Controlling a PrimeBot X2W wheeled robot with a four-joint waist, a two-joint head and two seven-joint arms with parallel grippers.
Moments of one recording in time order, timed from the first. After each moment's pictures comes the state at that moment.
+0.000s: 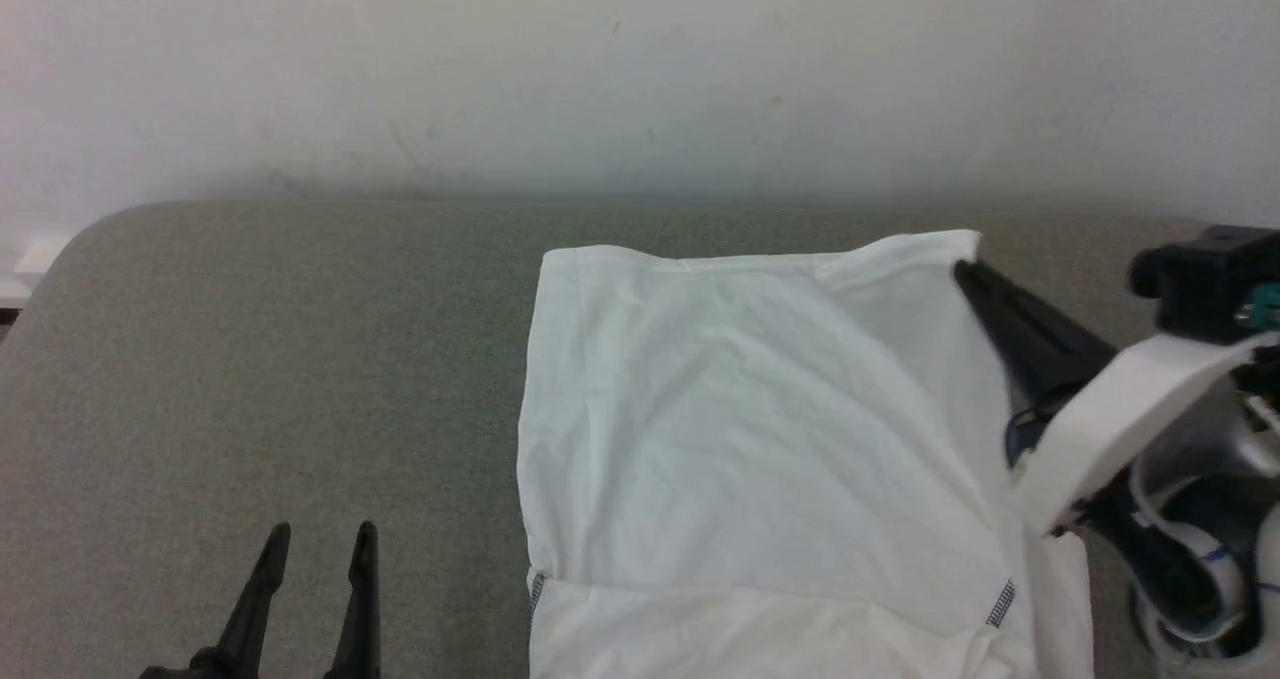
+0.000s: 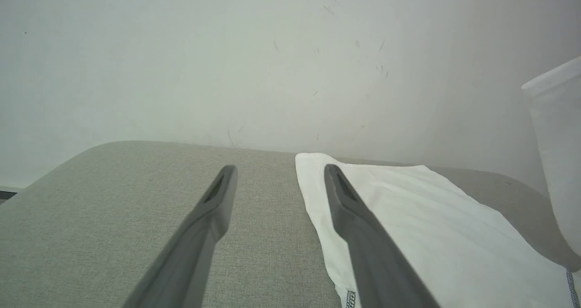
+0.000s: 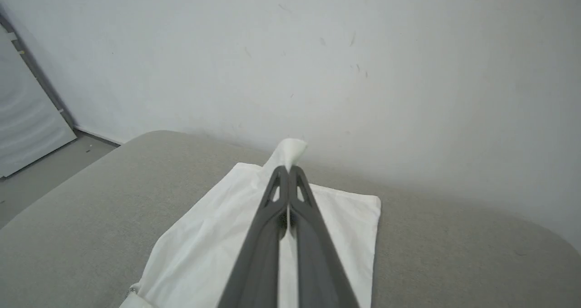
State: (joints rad) left arm 0.35 0.14 0.01 -0.31 -0.25 -0.05 -0.15; right arm -0.20 -0.20 0.01 -0.36 0.45 0.13 0.63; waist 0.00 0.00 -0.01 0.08
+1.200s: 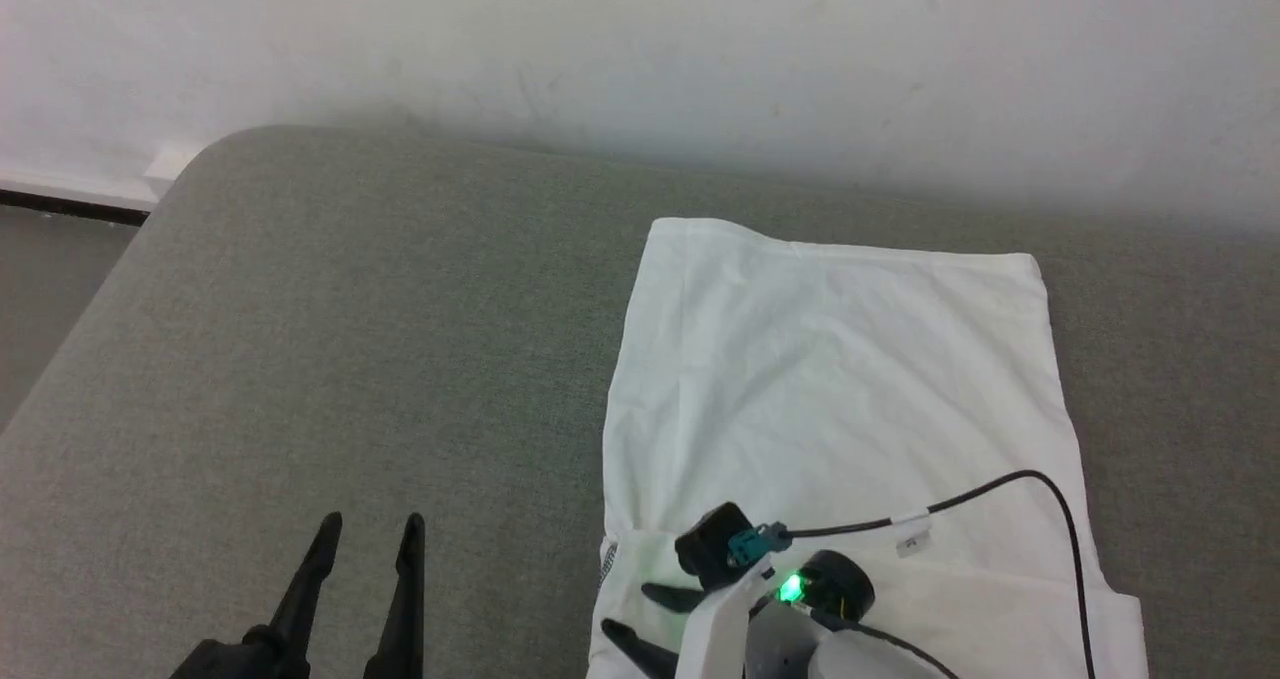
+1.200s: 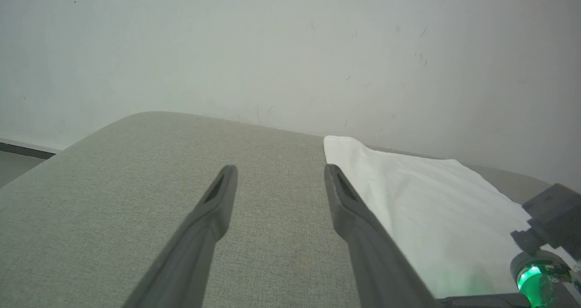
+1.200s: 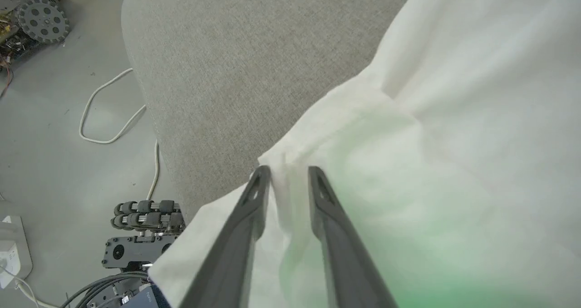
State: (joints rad) left arm 0.29 0.15 -0.05 -0.23 -0.26 -0.05 -0.16; right arm -0.33 -0.05 0.84 0.56 0.53 0.13 0.20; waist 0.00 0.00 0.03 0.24
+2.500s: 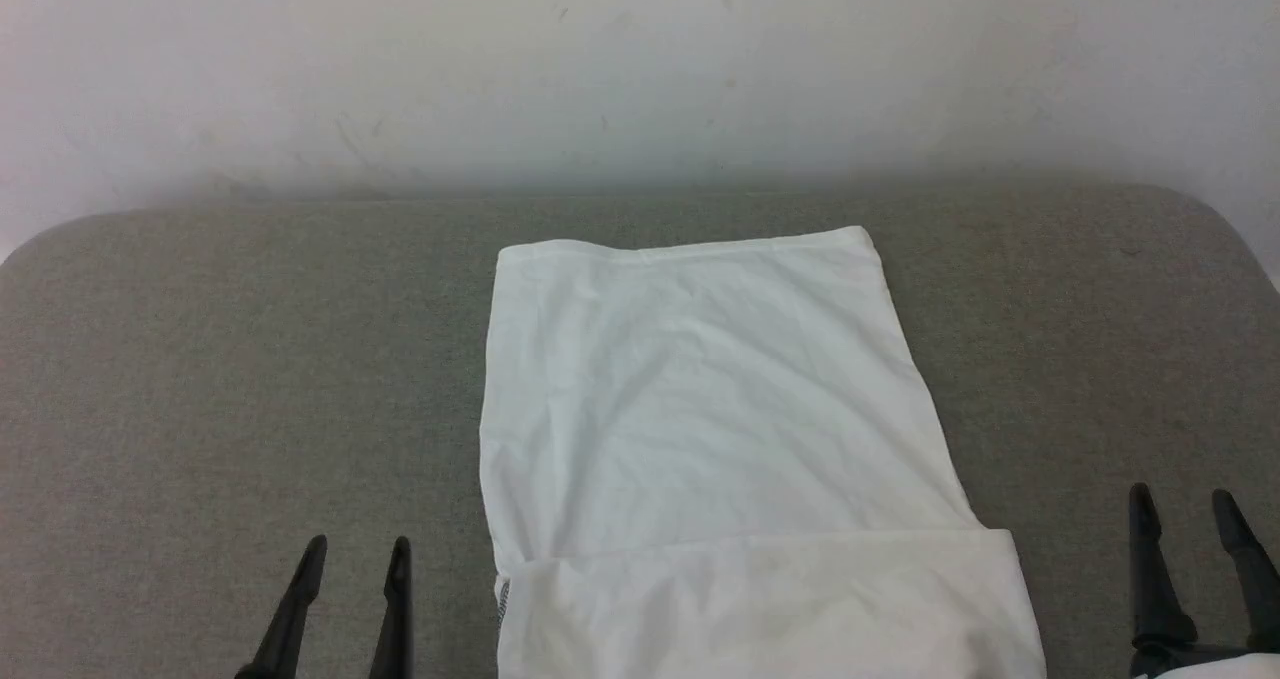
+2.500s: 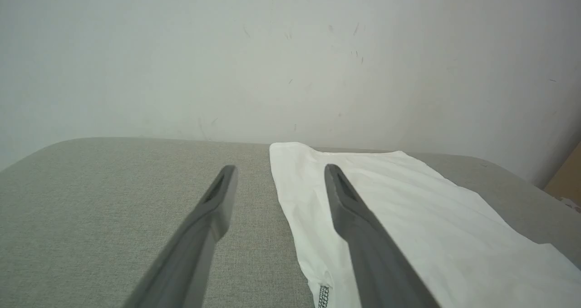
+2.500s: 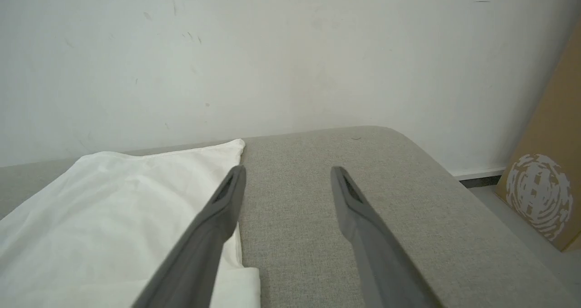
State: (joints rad) left arm 0.34 0.14 -0.05 -0.22 -0.23 -0.04 -0.26; right arm 0.25 -0.05 -0.21 -0.13 0.19 0.13 -0.15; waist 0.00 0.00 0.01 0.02
